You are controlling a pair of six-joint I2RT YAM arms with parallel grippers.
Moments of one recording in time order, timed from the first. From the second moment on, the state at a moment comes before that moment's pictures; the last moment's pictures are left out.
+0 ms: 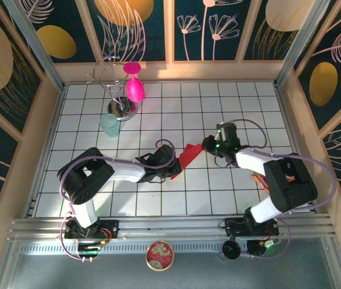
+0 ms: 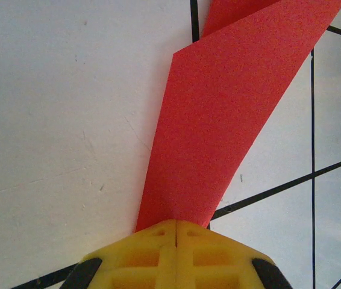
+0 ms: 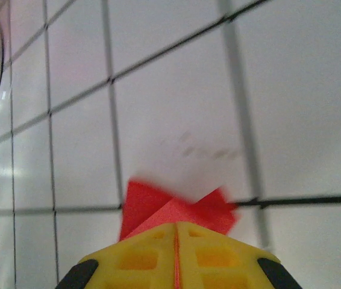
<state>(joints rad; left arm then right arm) -0.91 1.80 0.79 0.17 0.10 -1.00 0.42 1.52 0.64 0.11 -0.23 0.74</state>
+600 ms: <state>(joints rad) -0.91 1.80 0.79 0.17 0.10 -1.00 0.30 1.70 0.66 0.19 -0.32 0.78</state>
